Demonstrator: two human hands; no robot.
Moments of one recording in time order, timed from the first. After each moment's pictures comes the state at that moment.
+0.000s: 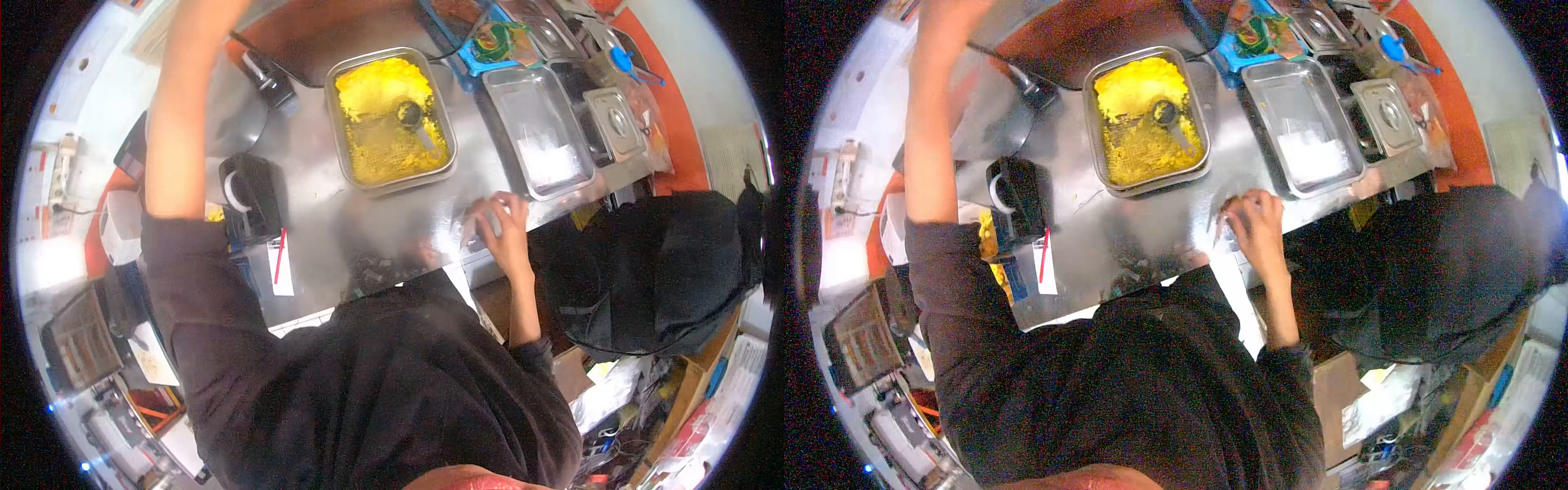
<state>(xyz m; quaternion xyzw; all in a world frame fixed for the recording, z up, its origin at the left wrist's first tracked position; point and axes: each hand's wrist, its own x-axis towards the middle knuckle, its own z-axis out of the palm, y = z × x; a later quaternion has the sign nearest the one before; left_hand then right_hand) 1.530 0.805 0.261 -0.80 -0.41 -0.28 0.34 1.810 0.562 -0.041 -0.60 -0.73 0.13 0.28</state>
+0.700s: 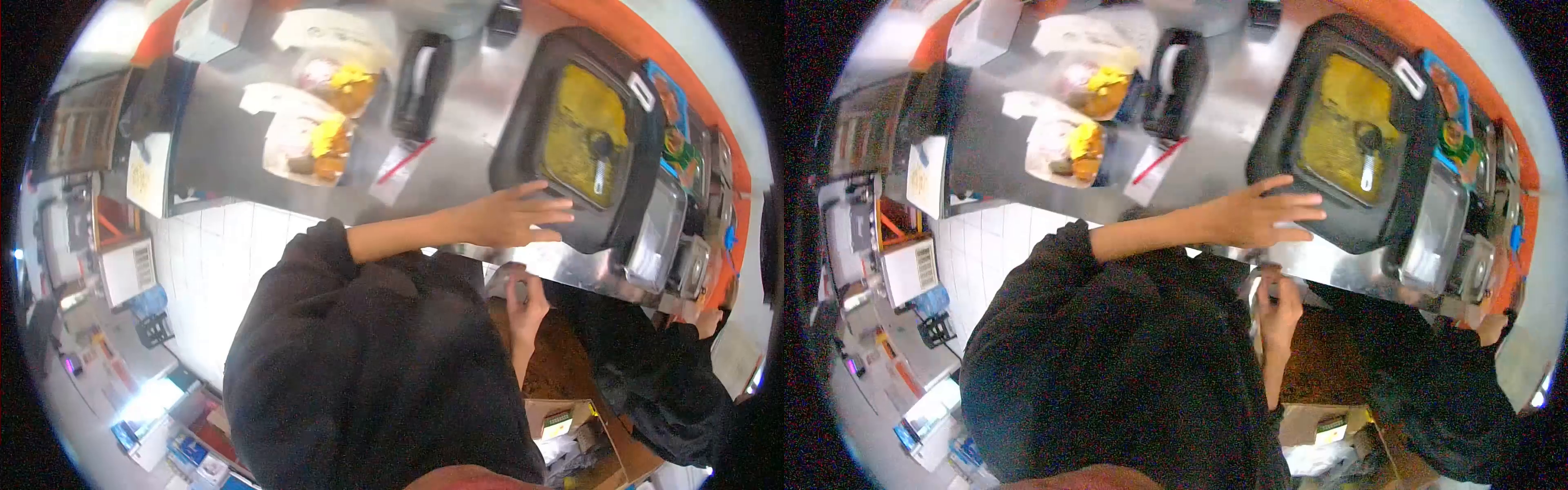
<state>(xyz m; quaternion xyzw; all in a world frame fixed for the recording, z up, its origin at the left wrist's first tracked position) 1.453 0.550 -0.045 -0.90 -0.32 -0.30 0.00 1.658 0.451 -0.042 -0.55 -0.74 0.29 0.25</state>
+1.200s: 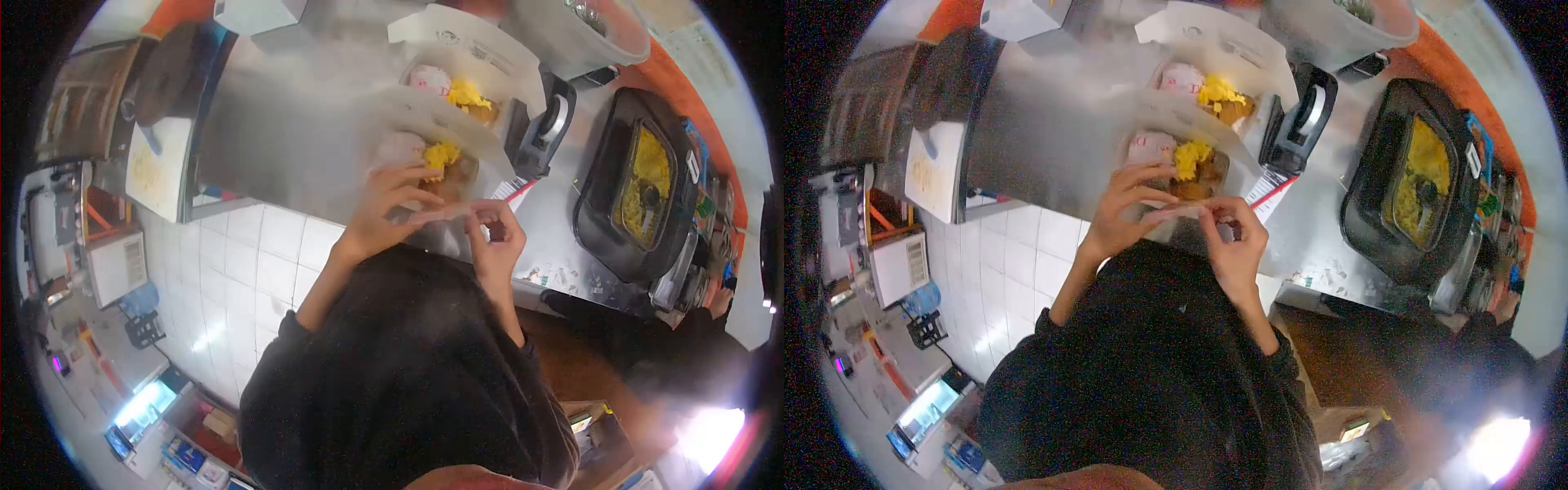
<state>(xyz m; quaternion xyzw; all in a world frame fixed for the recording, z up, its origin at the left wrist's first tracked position) 1.104 0.384 -0.025 -0.68 -0.58 -0.39 -0.22 1.306 0.447 -0.013 -0.46 -0.56 0.58 0.36</state>
